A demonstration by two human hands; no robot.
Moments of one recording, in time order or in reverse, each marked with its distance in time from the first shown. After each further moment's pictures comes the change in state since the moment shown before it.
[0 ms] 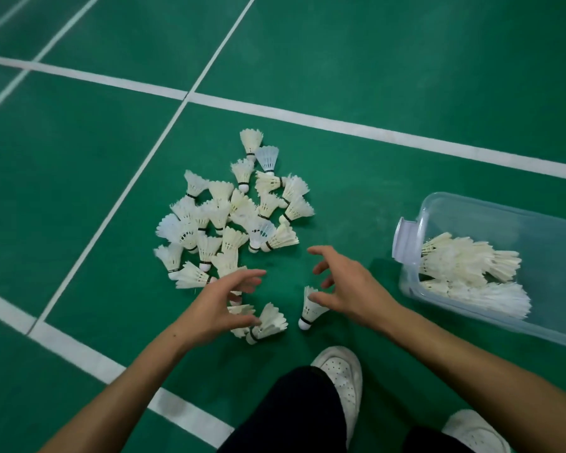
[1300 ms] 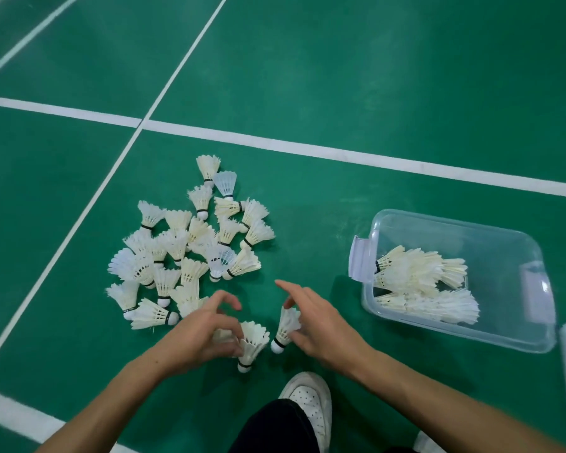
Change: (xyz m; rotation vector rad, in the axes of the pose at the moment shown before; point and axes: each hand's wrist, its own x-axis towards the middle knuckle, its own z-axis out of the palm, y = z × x) left_hand 0.039 0.007 0.012 0.358 -0.224 0.194; right_hand -0.029 0.014 0.010 0.073 0.026 -0.001
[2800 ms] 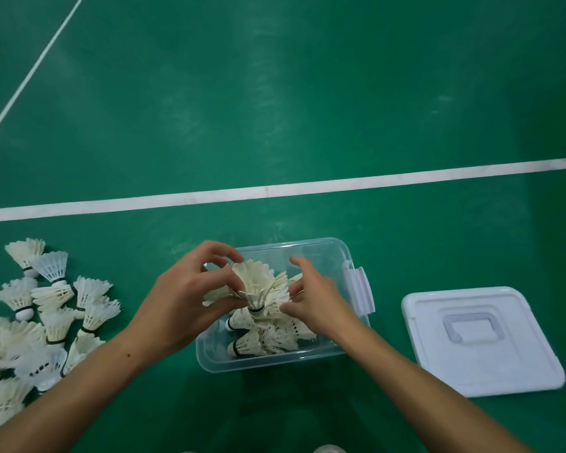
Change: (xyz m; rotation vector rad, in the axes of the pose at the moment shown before) left_hand 0.191 0.257 -0.020 0.120 0.305 0.570; right_hand -0.087 0.139 -0.178 0.270 0.411 0.508
